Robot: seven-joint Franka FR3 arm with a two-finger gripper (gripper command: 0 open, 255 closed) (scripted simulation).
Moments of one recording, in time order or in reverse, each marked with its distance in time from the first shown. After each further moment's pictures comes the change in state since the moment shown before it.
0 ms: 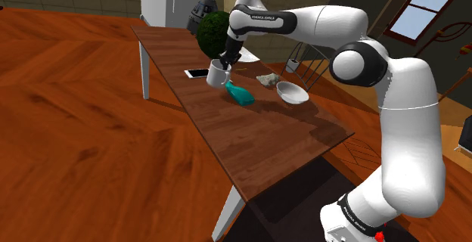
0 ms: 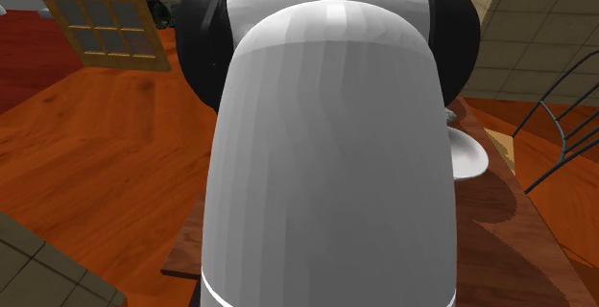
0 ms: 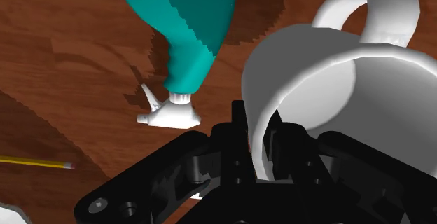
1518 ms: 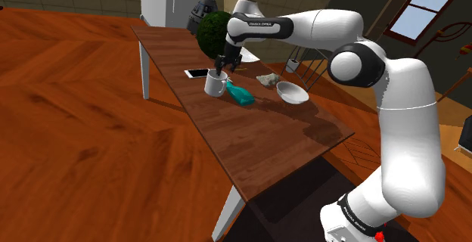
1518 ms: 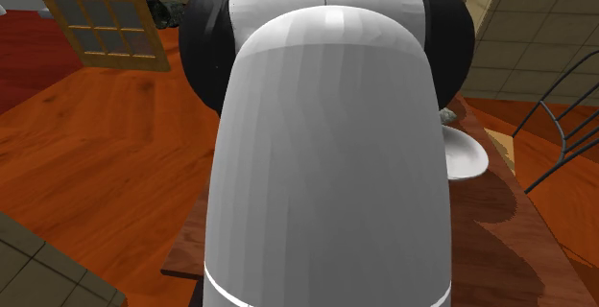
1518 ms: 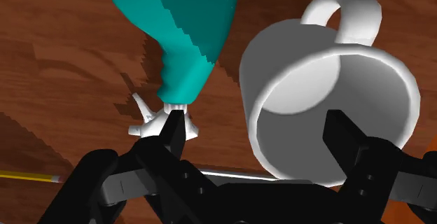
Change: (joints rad) arm 0.001 0.016 0.000 -0.040 0.000 0.057 -0.001
